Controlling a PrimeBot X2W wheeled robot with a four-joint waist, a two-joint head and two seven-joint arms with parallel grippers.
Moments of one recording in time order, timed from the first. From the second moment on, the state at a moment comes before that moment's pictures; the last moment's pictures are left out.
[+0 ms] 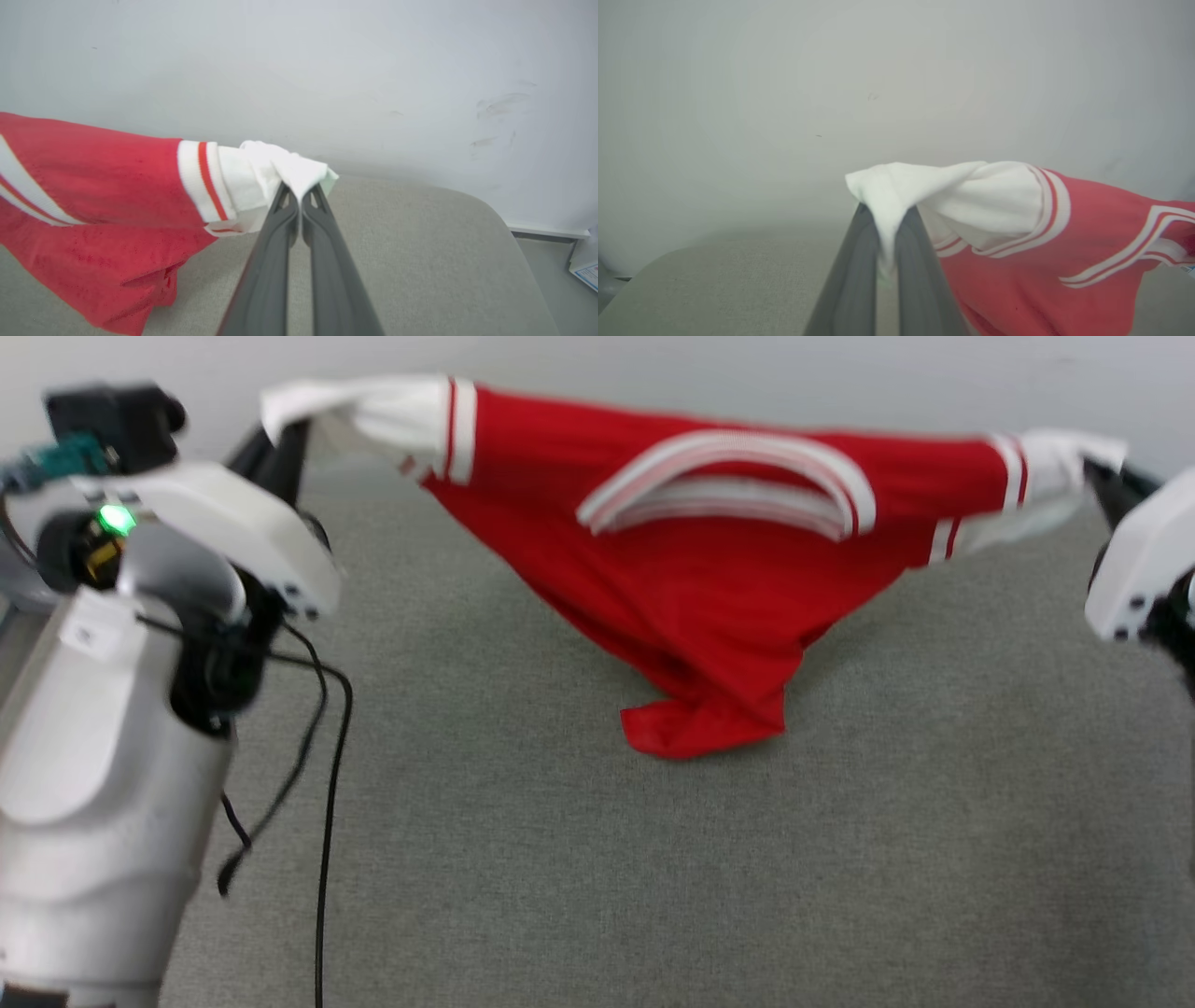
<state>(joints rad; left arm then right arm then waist) -0.73 0.40 -0.30 0.28 -0.67 0.06 0.13 -0.65 -0.26 -0.10 0.21 0.23 0.13 0.60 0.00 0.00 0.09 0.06</state>
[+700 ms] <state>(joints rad) -1.42 0.46 -0.27 0.71 -0.57 -0.06 -0.05 -1.41 -0.22 -0.03 0.59 0.09 0.13 0.24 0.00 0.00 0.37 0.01</state>
